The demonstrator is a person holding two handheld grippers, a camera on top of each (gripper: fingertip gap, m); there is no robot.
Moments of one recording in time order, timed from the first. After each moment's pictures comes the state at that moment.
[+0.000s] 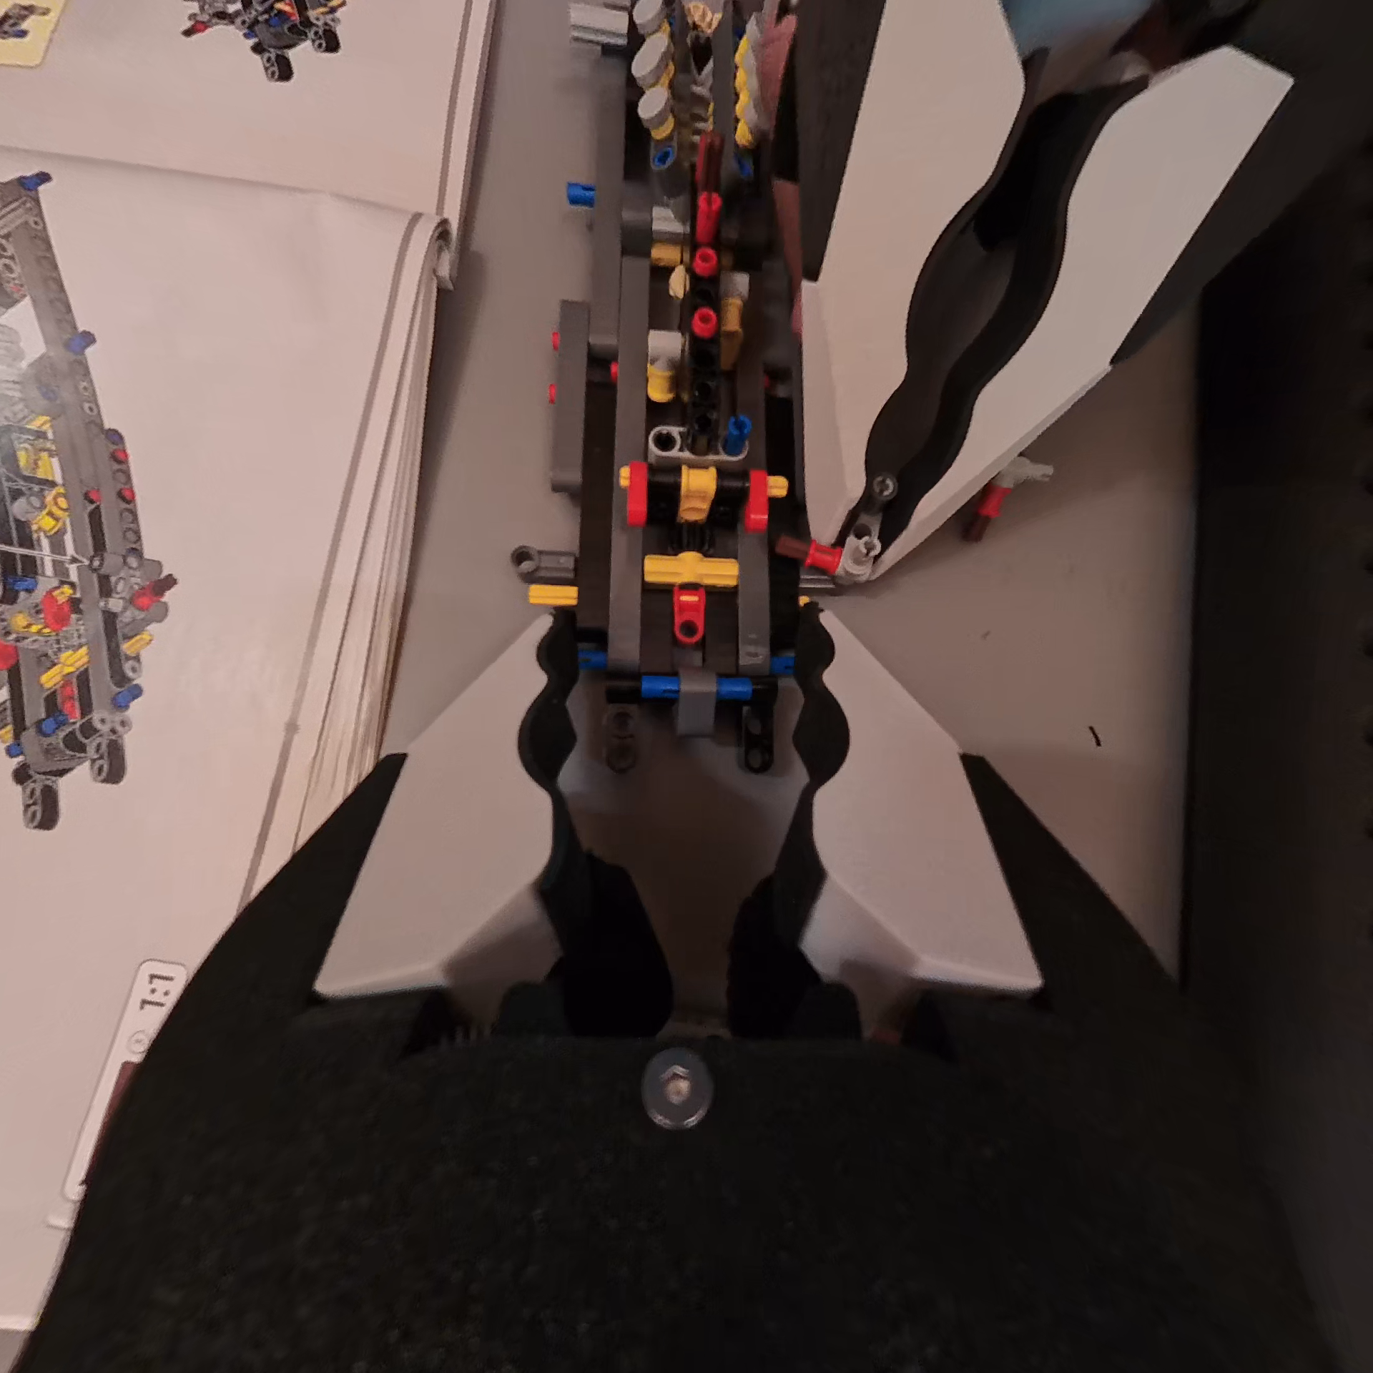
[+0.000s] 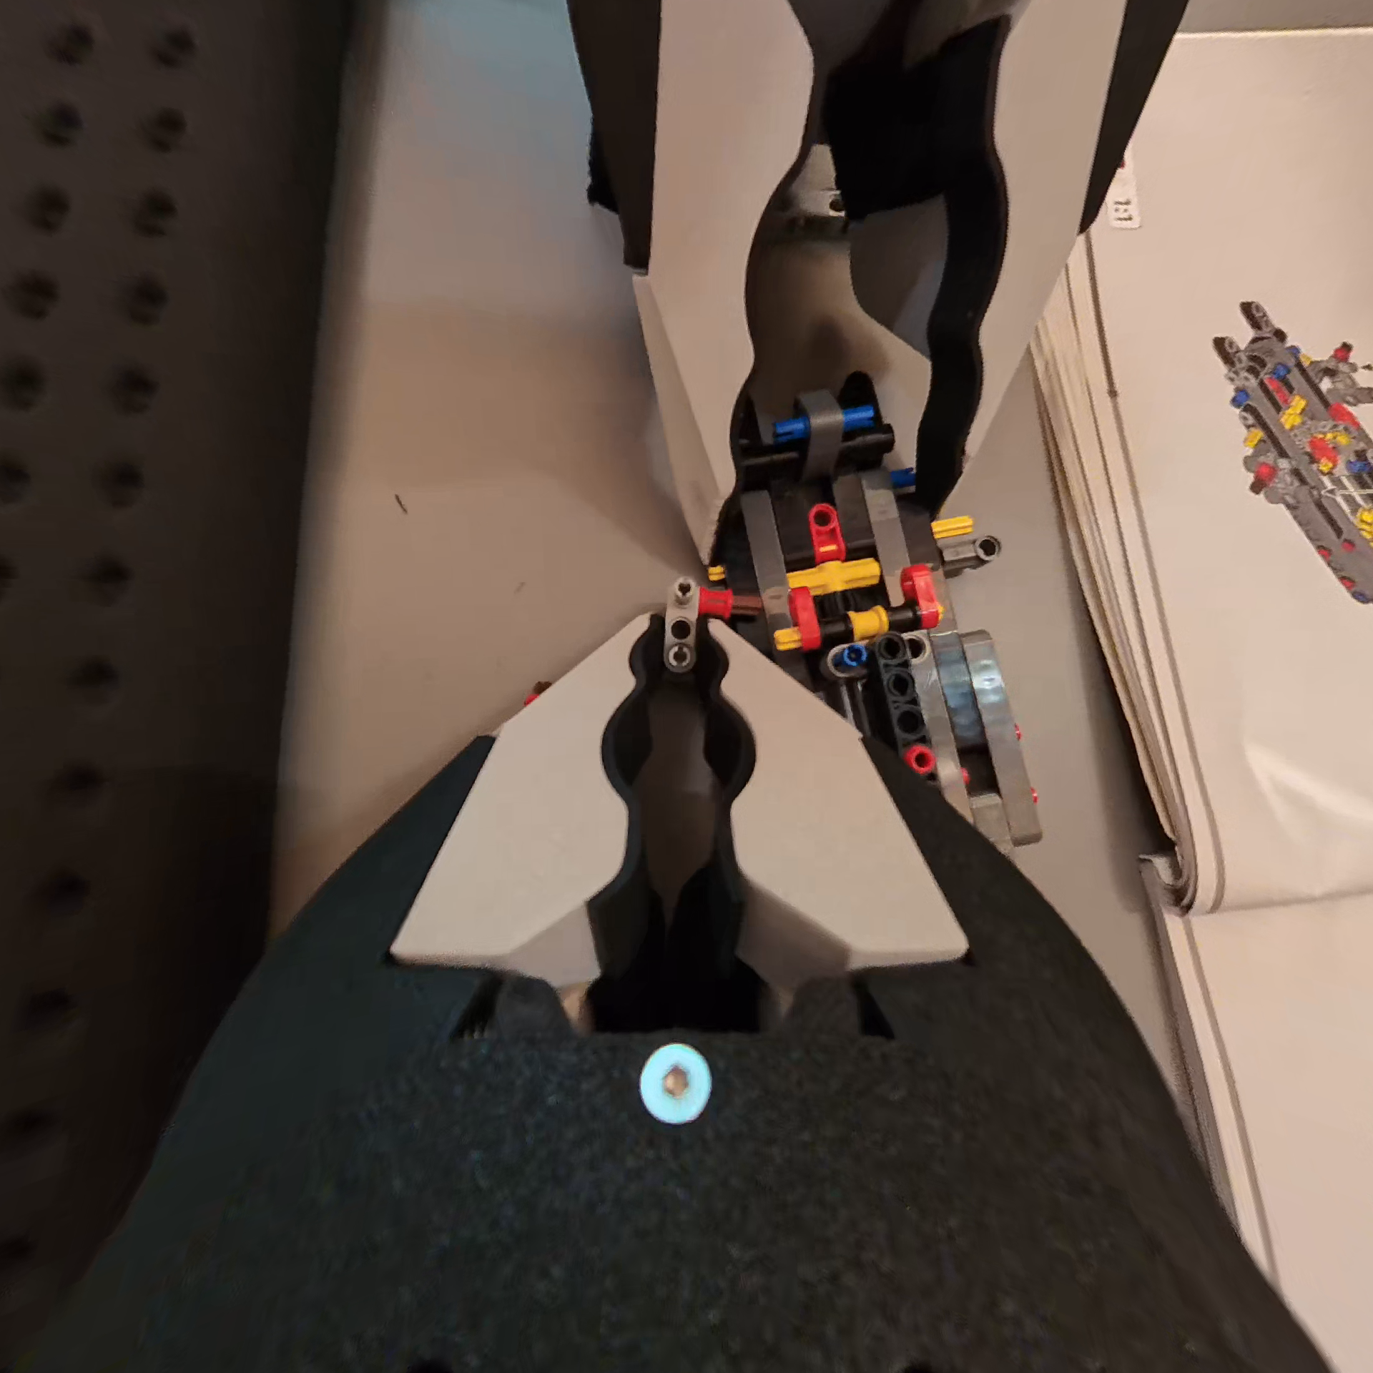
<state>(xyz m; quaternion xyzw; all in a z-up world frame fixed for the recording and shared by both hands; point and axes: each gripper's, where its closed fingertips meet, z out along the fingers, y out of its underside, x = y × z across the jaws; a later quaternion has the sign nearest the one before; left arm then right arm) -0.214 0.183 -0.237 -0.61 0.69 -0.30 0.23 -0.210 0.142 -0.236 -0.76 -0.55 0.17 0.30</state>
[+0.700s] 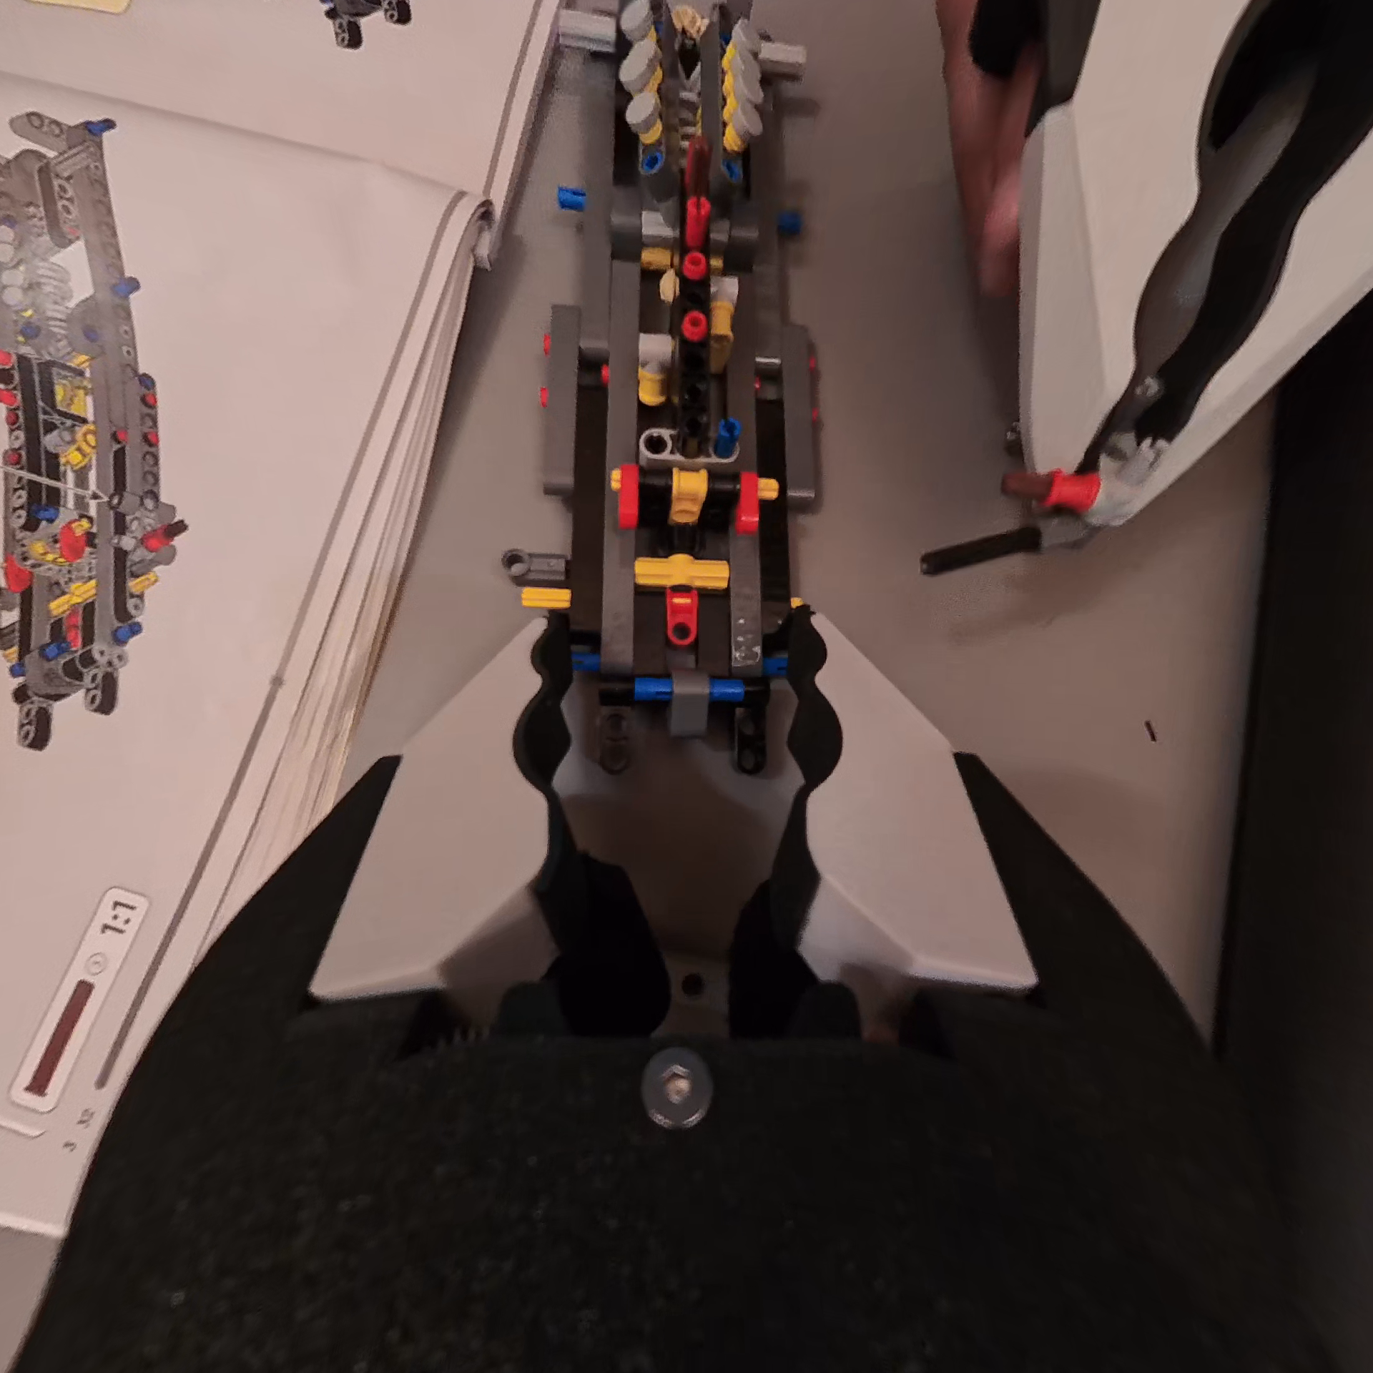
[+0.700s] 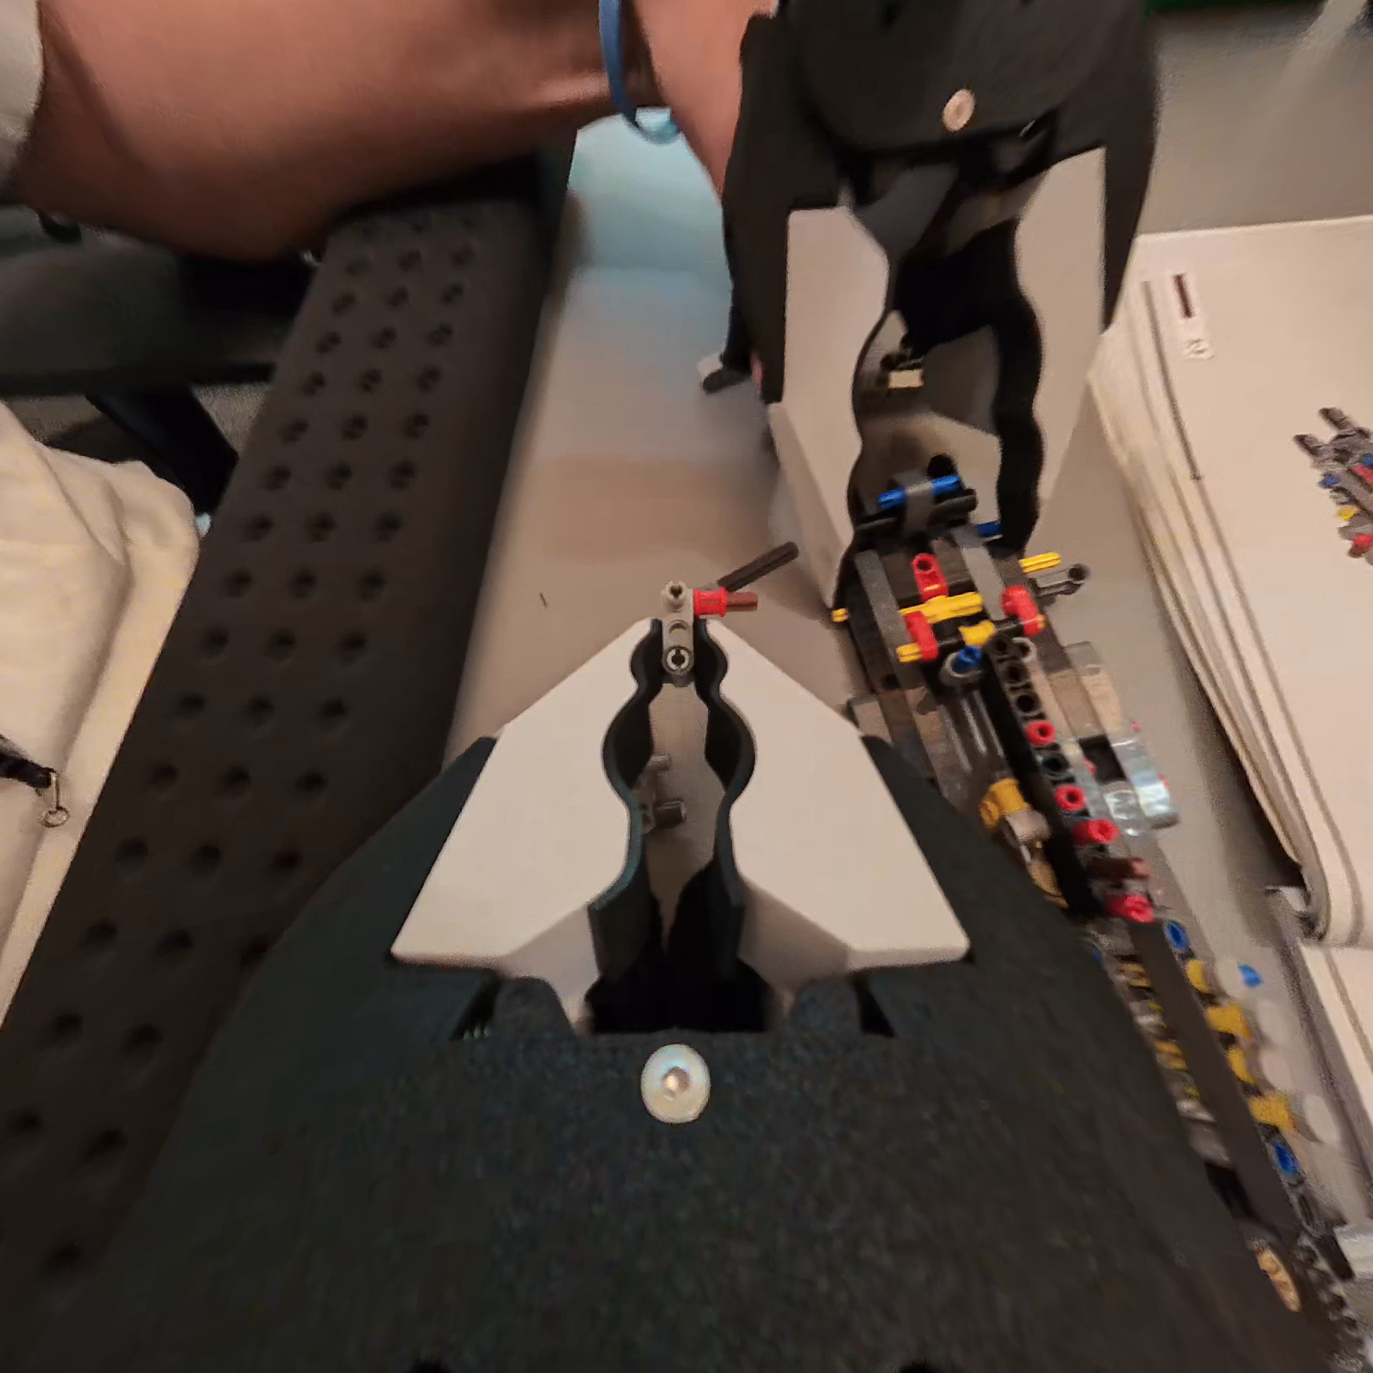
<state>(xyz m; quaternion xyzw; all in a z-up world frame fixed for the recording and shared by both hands) -0.222 0.201 -0.237 -0.64 0.68 -0.28 0.24 -0.222 0.123 -0.199 -0.72 -0.52 0.30 0.34</state>
